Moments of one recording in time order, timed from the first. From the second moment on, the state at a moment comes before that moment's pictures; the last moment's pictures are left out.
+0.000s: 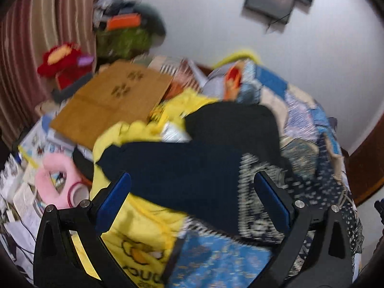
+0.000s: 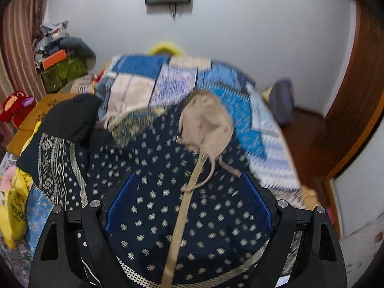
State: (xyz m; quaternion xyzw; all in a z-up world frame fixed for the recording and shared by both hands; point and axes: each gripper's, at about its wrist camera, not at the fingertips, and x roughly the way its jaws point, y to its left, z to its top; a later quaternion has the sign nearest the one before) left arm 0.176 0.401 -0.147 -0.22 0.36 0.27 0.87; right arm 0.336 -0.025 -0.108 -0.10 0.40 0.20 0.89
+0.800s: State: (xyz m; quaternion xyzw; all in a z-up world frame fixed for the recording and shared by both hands) left arm 0.194 0.483 -0.262 -0.41 0.39 0.26 0.78; right arm 0.362 -0.023 -0.168 -0.07 0.48 0.19 0.85
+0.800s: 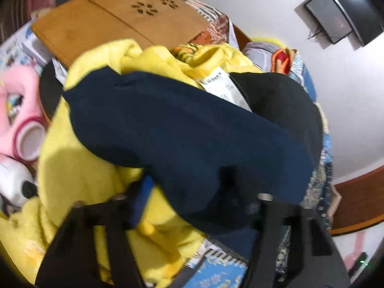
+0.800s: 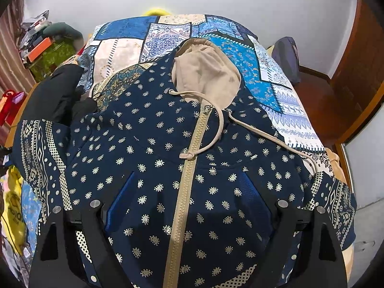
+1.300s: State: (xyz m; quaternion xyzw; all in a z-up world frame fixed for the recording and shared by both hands) left arm 0.212 0.425 -0.121 -0.28 0.31 0.24 0.88; right arm 0.346 -0.053 -0.131 -0.07 0.44 0.19 0.87
